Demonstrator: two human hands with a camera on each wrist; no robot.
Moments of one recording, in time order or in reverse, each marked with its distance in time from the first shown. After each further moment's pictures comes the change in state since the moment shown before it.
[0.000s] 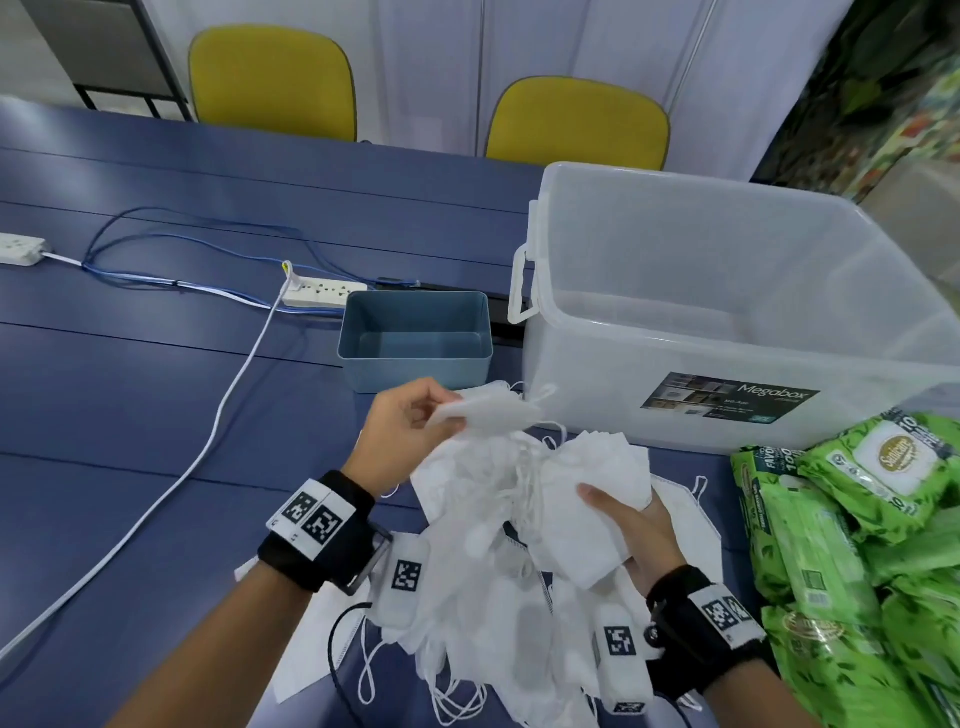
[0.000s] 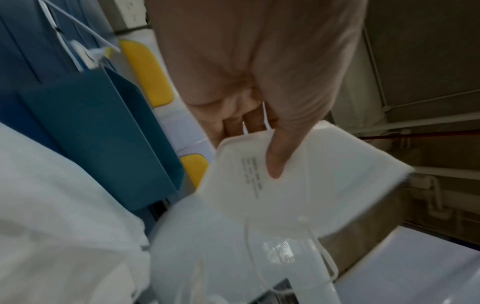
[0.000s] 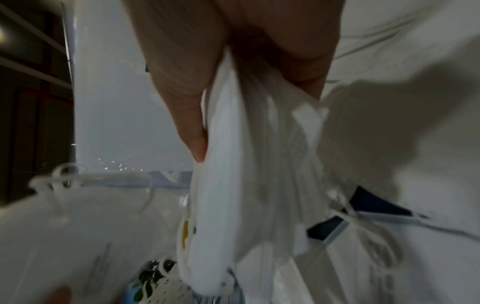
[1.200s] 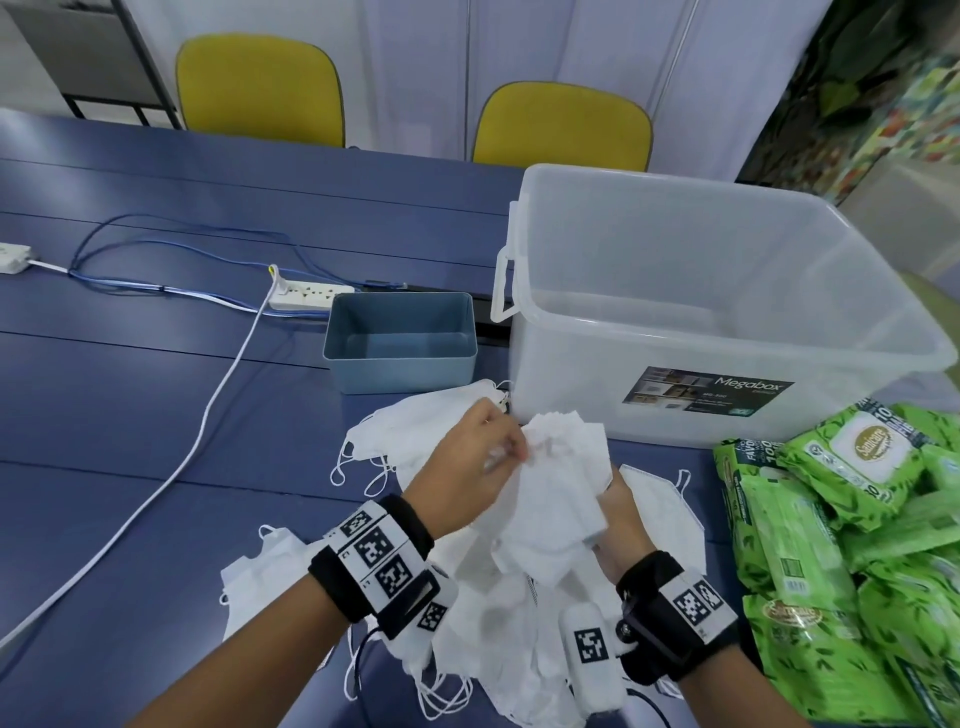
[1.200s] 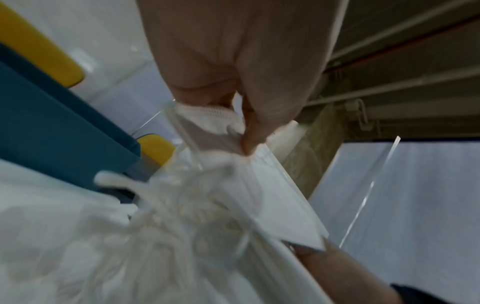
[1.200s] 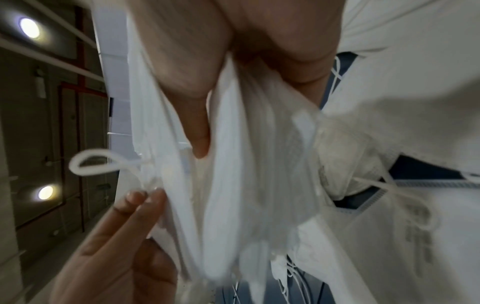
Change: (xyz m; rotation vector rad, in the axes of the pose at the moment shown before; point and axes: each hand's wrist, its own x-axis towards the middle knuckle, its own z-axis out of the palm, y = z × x) left_hand -0.016 0.003 0.068 0.452 -0.179 0.302; right_hand -0.011 -0.012 0.025 -0.023 -0.141 -0.132
